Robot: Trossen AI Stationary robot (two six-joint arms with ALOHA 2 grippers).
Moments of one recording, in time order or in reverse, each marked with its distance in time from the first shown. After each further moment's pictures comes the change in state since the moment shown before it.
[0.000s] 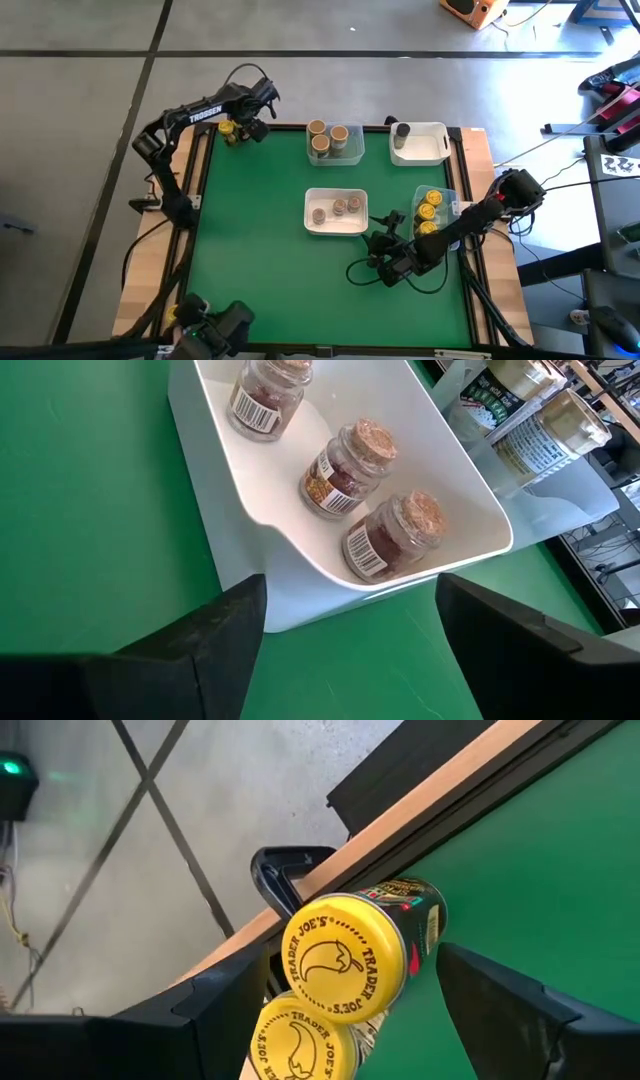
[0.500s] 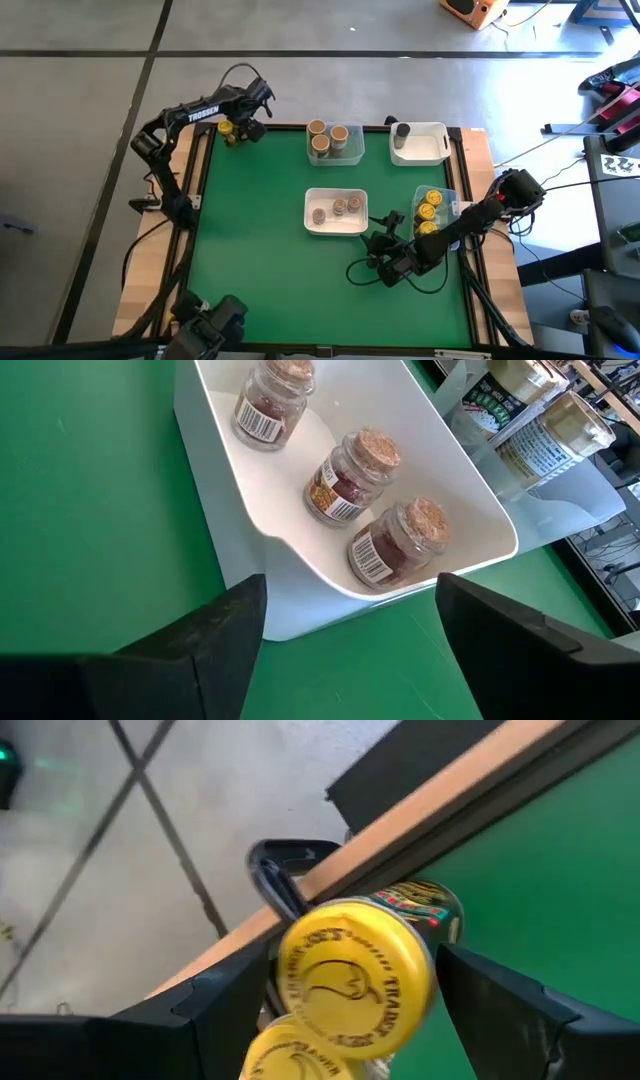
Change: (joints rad) left arm 0.061 -0.001 -0.073 0.094 0.025 0.036; right arm 0.000 0.000 0.000 0.026 0.000 -0.001
